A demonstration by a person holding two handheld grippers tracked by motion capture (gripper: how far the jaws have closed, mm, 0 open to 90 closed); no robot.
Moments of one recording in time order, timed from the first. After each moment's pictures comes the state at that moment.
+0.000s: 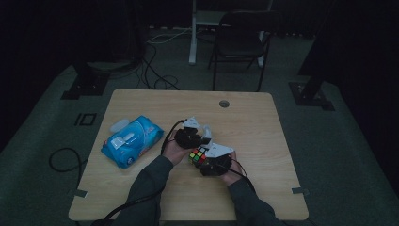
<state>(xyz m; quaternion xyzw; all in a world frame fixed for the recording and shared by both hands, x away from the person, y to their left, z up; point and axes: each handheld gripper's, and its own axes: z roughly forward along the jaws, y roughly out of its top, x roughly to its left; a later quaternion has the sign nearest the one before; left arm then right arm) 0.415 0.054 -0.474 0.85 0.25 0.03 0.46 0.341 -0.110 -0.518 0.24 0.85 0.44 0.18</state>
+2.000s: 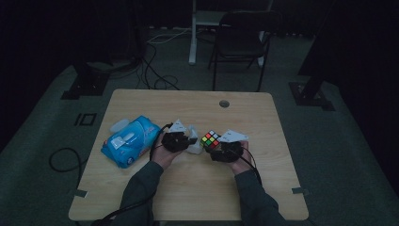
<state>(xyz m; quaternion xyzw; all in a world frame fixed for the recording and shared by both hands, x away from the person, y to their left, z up) 0.405 0.094 -0.490 0.83 0.29 0.09 0.46 0.368 -0.144 -0.490 0.31 0.81 0.46 0.20</state>
